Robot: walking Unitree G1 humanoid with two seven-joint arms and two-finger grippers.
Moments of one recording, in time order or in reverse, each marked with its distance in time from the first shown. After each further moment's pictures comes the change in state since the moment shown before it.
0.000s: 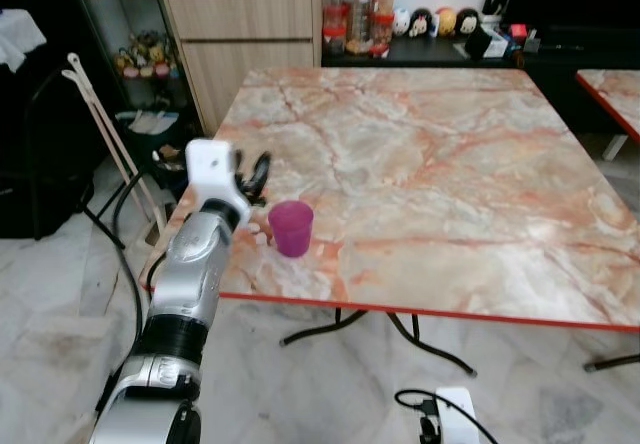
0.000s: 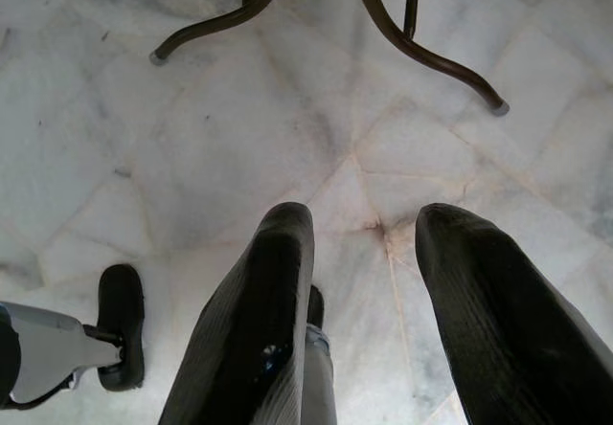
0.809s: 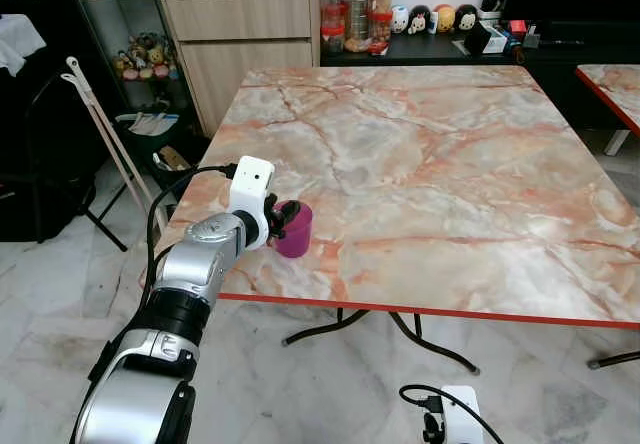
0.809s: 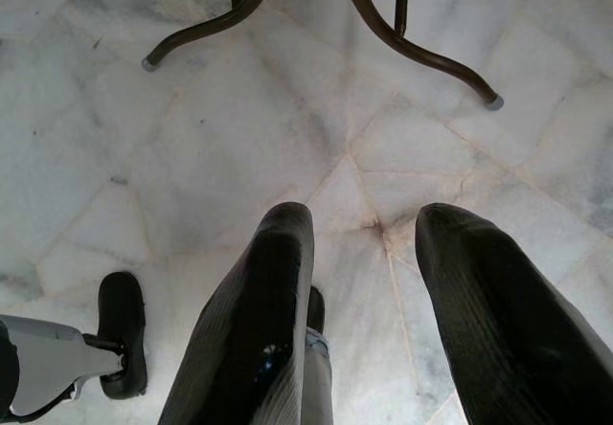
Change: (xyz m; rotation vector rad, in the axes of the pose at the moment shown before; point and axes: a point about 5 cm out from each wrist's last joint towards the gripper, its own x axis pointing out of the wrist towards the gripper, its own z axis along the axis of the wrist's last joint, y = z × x) left arm 0.001 0.001 -0.040 0.023 0.430 -0.082; right arm 0.000 -0.005 0.002 0.029 -0.005 -0.021
